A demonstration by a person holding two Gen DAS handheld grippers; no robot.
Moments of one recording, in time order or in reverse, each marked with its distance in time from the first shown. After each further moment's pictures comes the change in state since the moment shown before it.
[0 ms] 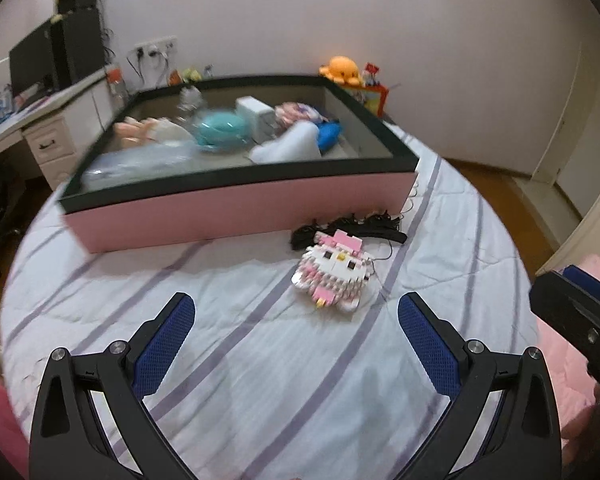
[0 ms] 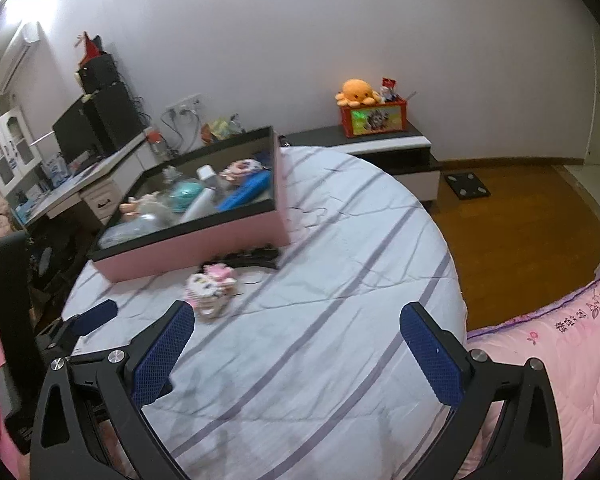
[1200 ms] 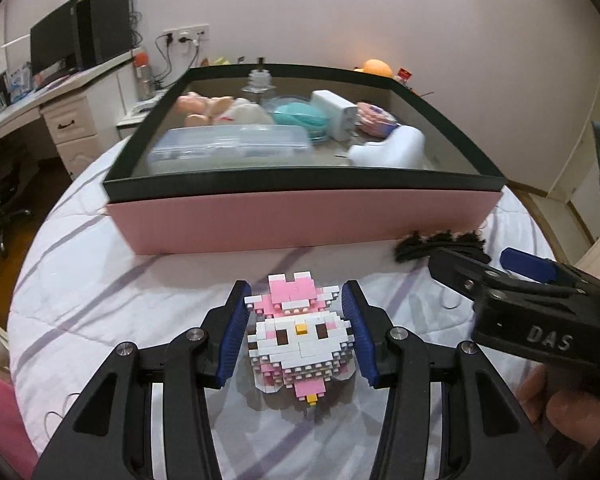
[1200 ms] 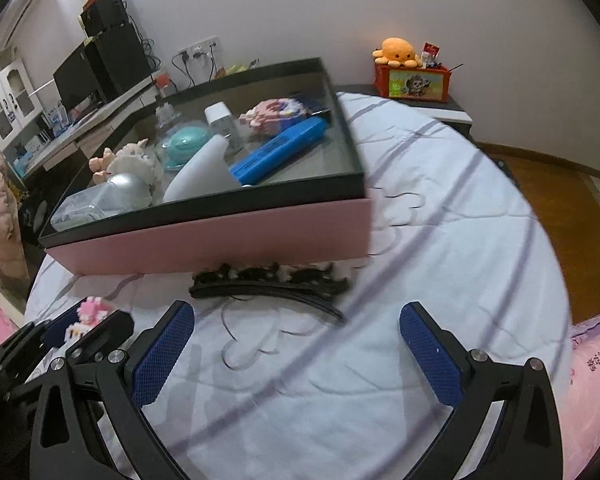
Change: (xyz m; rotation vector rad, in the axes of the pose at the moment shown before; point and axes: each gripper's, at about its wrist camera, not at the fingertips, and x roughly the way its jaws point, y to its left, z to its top) left arm 0.008 0.077 -0.003 -0.080 -0.006 0.048; right arm 0.117 0.062 0.021 -0.111 0.171 0.027
